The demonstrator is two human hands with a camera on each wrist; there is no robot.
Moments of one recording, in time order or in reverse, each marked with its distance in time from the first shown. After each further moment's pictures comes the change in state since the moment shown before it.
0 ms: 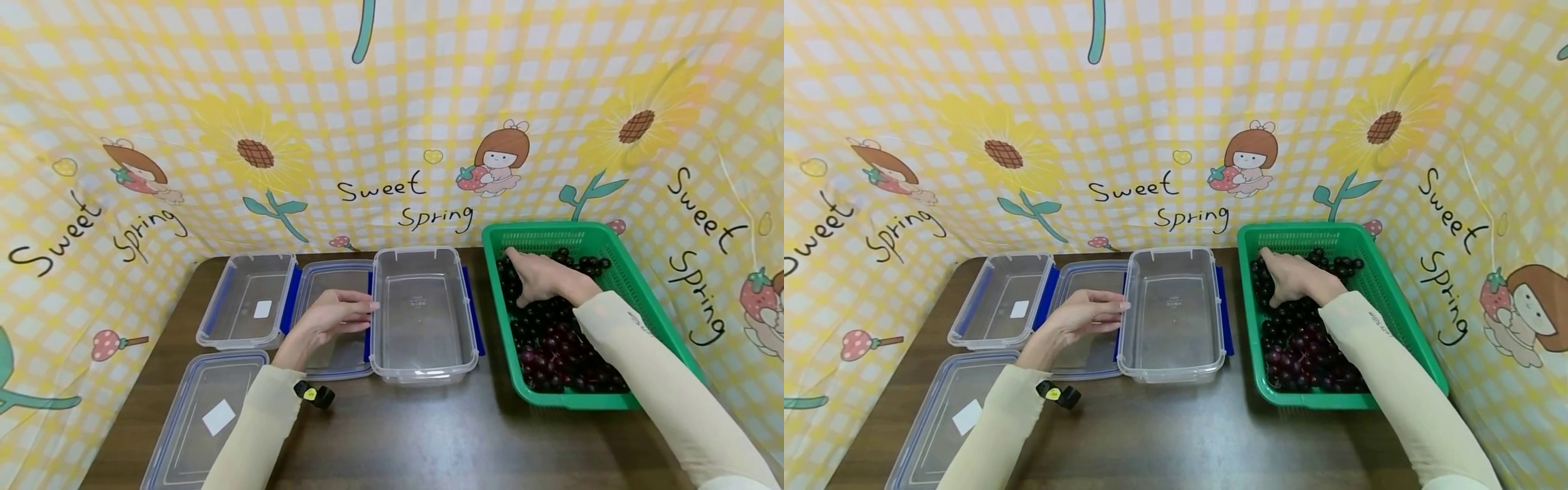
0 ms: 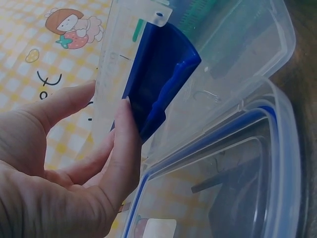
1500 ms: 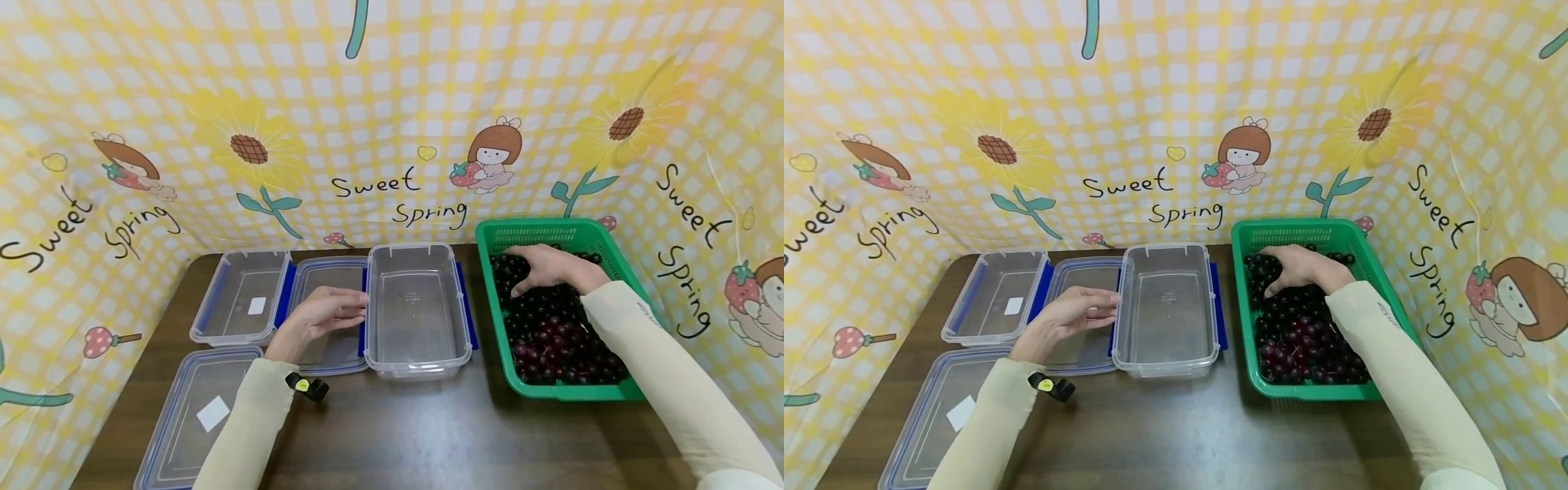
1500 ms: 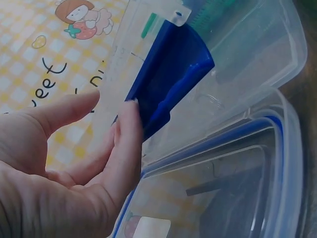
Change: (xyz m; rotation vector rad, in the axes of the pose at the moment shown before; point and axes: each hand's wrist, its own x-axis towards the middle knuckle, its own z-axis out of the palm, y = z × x) left_hand 0.005 -0.003 -0.007 -0.113 -0.043 -0.025; right_hand -0.018 0.009 -0.018 0.003 0.046 -0.008
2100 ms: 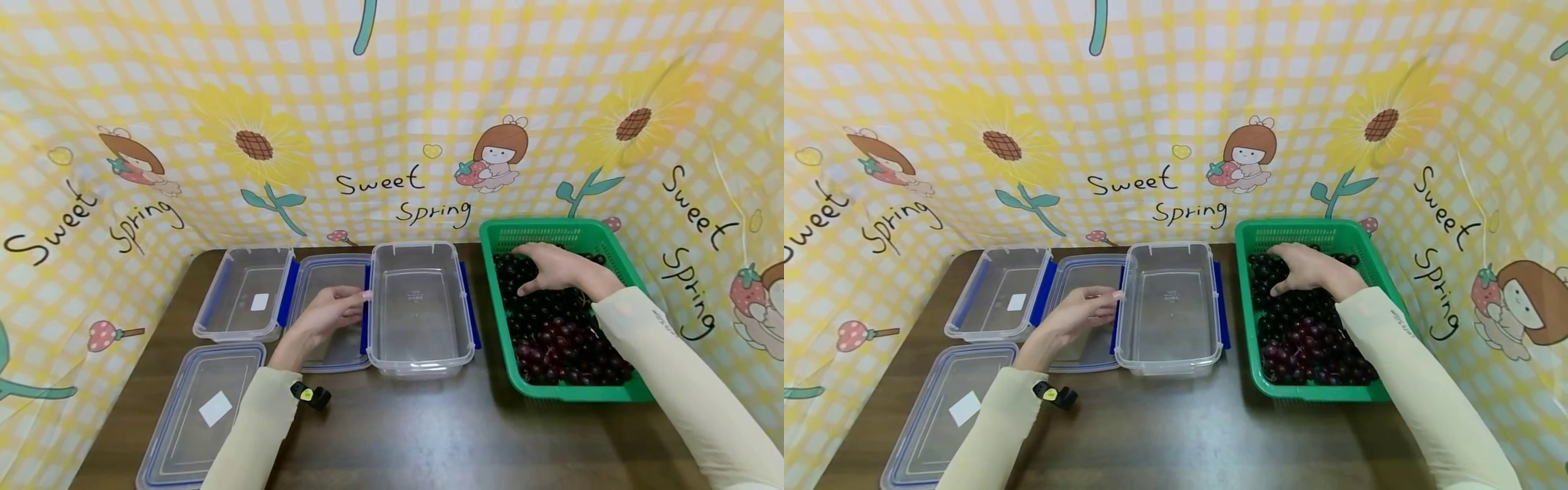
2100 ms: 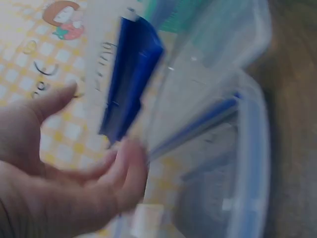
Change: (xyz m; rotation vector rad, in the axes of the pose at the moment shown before) left_hand -0.007 -0.010 0.003 0.172 0.053 0.085; right_hand -0.012 -0.006 -0.001 -0.043 0.057 -0.034
